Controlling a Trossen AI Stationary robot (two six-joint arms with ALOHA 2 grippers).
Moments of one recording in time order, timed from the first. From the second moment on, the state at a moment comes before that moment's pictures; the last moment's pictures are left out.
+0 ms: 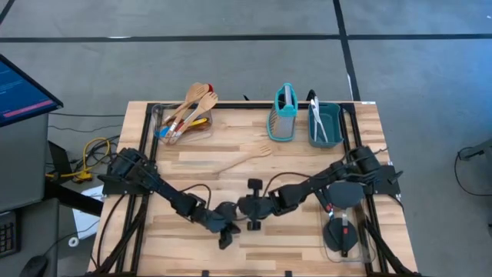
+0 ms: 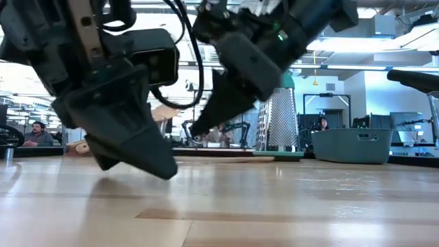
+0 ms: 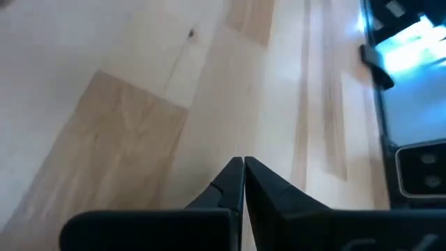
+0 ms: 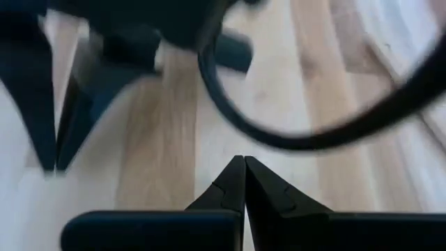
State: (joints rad) left arm -0.53 1.92 0.81 0.44 -0.19 -0.85; right arm 0.35 2.03 1.28 -0.11 0.39 0.18
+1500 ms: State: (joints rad) left arm -0.31 1.51 0.66 0.07 -0.58 -0.49; right arm 0.25 1.52 0.76 0.01 0.44 0.53
